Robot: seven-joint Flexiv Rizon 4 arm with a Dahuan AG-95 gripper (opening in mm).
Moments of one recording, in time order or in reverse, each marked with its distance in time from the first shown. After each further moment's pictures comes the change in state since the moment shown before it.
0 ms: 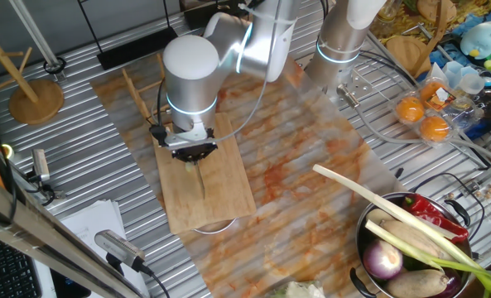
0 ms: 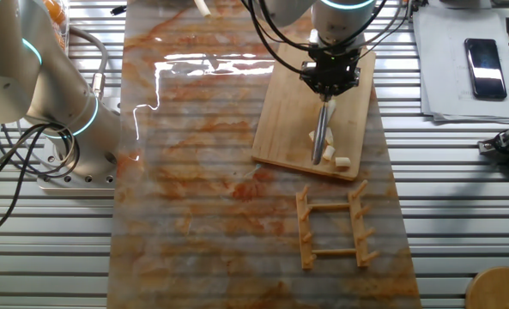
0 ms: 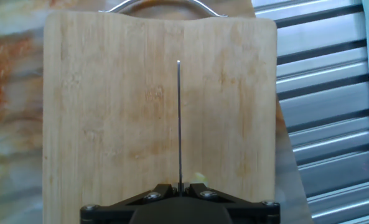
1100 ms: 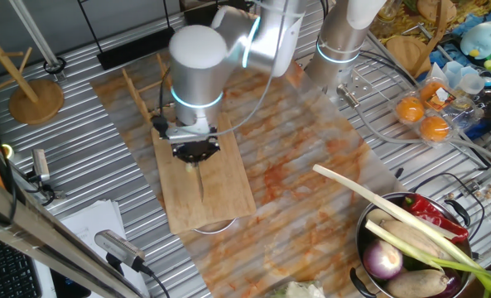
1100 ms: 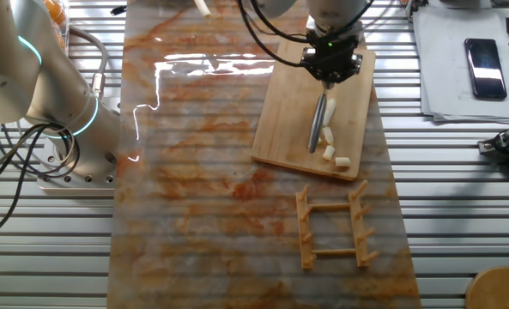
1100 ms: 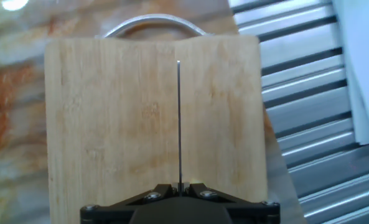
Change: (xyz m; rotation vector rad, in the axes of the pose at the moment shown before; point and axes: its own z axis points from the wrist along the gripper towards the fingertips) arm -0.021 -0.003 -0.023 0.078 -0.042 0.079
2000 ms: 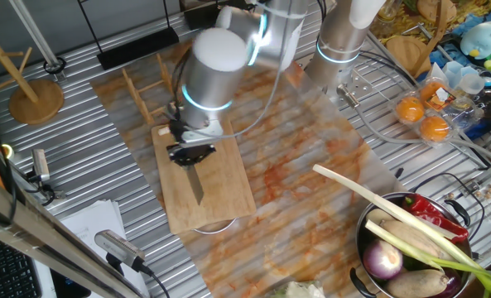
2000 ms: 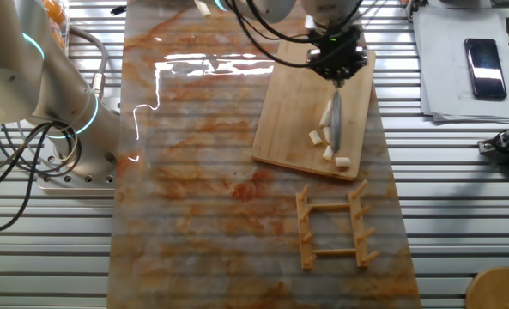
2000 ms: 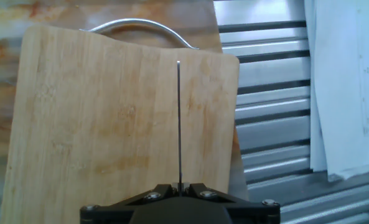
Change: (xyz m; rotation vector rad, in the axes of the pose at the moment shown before) arm -0.005 -0.028 0.001 0.063 -0.001 -0.166
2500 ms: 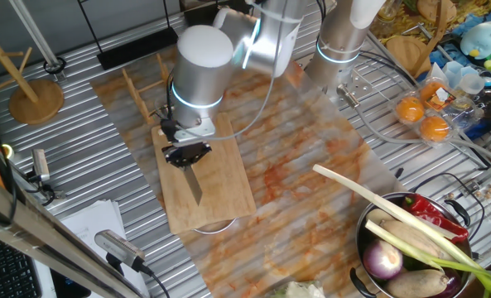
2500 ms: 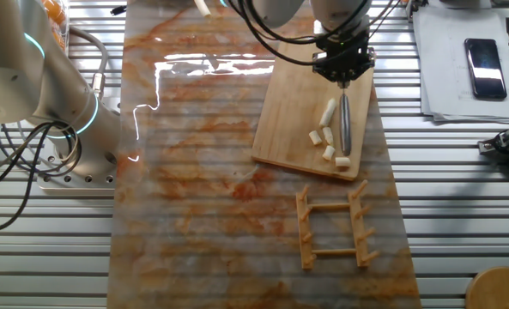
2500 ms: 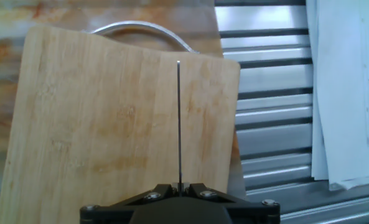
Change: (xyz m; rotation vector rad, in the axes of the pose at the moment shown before) arm 0.002 0.000 -0.001 0.011 -0.026 -0.082
